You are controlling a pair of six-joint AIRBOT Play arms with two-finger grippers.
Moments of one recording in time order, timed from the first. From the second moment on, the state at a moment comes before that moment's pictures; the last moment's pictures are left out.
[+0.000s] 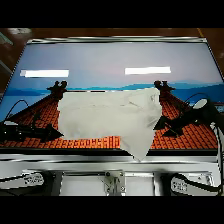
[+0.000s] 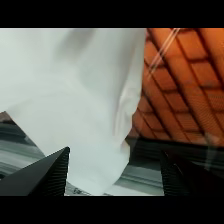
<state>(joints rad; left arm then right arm) 0.52 -1.42 0.60 0.75 -1.29 -0.93 -0.25 -1.39 0.84 -1.07 1.39 1.45</state>
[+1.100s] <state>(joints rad) 0.52 -1.04 0.92 0.58 -1.25 -0.98 -0.12 -1.06 1.01 -0.98 1.10 1.40</state>
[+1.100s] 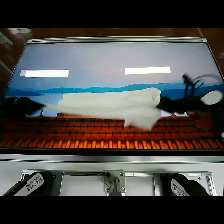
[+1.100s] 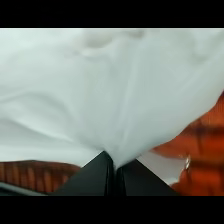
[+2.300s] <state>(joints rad) 0.52 -0.42 1.46 1.07 -1.24 -1.46 -0.12 -0.77 1.95 -1.19 1.58 1.64</state>
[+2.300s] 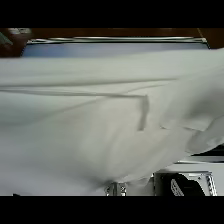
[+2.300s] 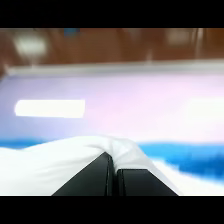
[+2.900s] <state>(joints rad) 0.37 -0.85 0.98 1.07 -0.99 -1.31 -0.12 -1.27 1.44 -1.18 1.20 1.62</state>
